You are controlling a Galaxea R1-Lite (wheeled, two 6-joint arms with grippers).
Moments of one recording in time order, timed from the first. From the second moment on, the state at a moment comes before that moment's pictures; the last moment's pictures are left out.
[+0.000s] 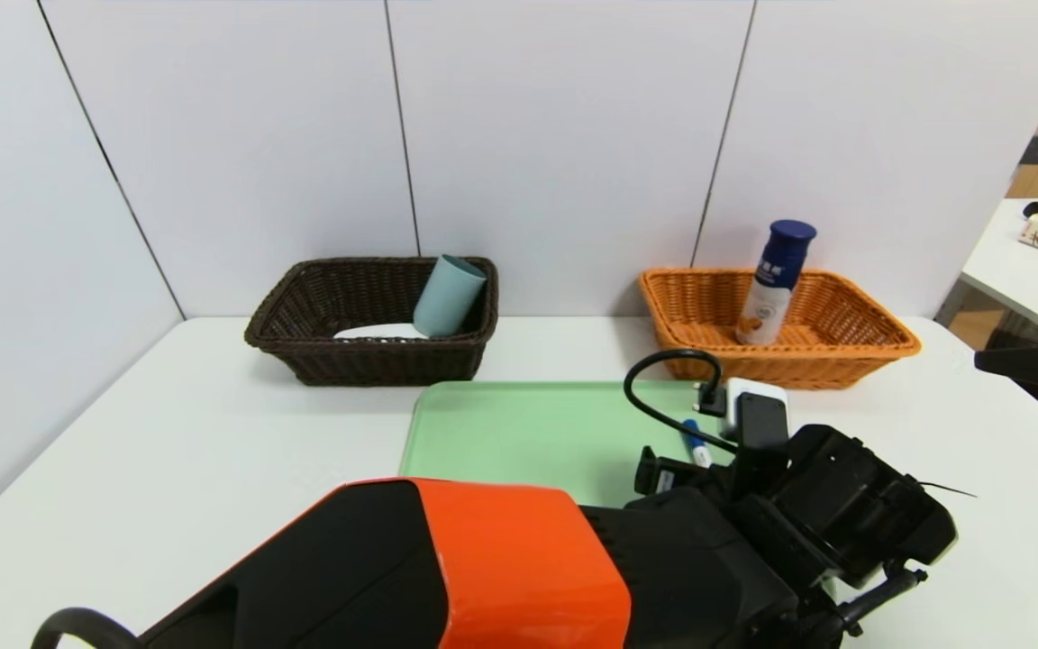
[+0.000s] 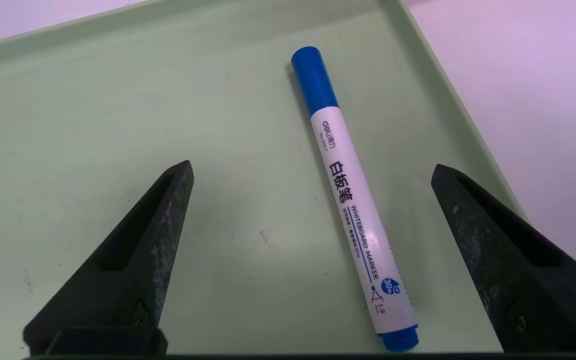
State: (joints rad) left arm -1.18 2.43 -1.88 0.07 0.79 -0.47; right arm -0.02 1.13 -1.07 0.48 0.20 0.01
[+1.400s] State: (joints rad) left arm -1.16 2.46 -1.89 0.09 0.72 -0.50; right arm 0.00 1.13 -1.07 0.48 0.20 0.01
